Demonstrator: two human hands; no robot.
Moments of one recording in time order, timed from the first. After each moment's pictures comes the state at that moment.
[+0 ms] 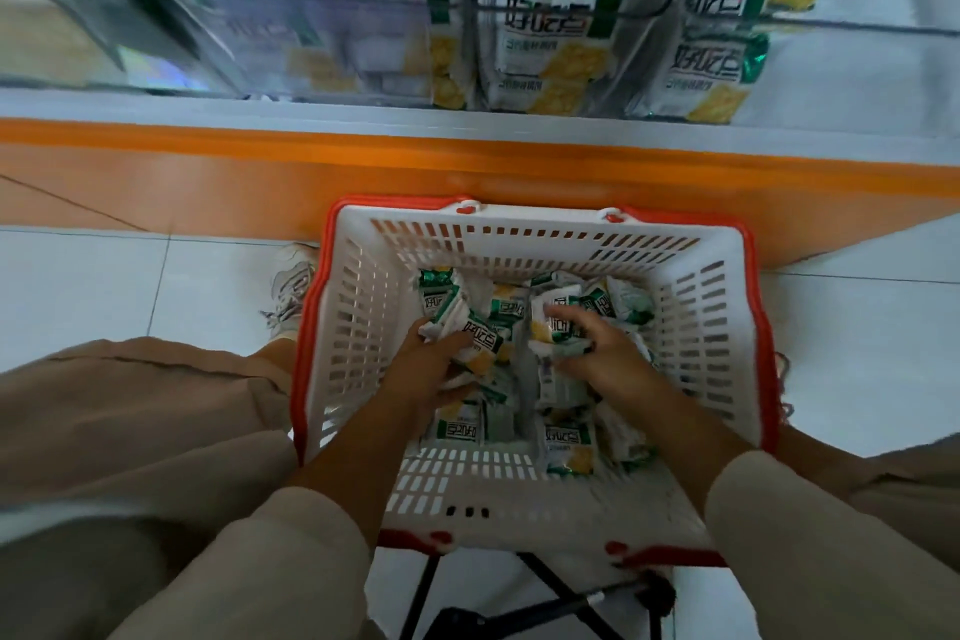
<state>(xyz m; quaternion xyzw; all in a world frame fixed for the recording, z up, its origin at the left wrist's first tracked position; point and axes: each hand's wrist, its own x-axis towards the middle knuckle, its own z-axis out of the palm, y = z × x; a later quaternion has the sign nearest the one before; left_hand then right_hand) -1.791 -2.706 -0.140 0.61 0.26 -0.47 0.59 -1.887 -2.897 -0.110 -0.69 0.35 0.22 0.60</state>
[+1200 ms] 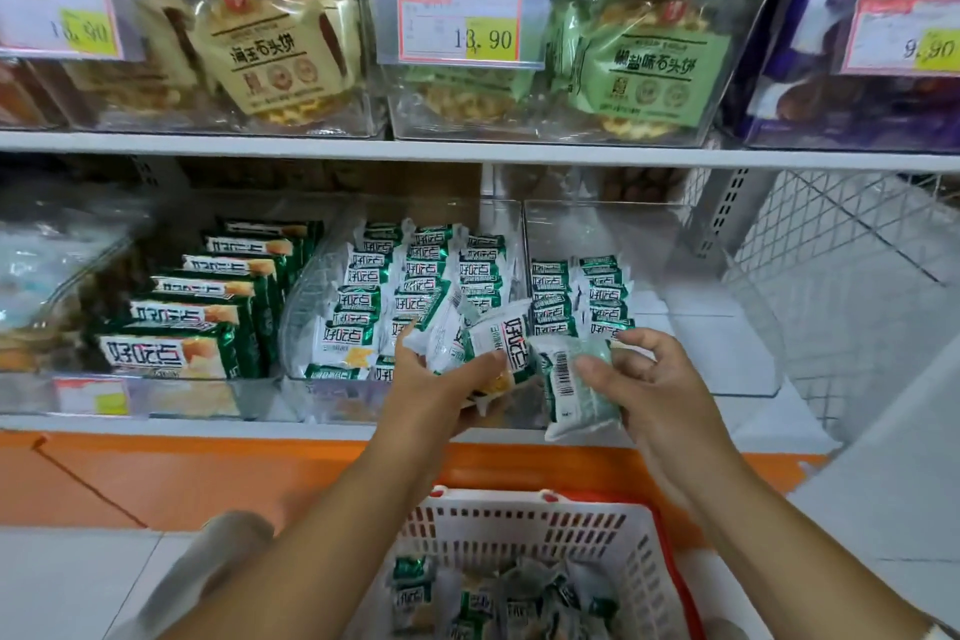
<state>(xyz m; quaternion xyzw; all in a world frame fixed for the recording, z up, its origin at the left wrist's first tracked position) -1.730 -2.798 0.151 0.61 -0.02 -0.28 0.74 -1.838 -2.956 0.159 -0.60 0.25 -0.20 0.73</state>
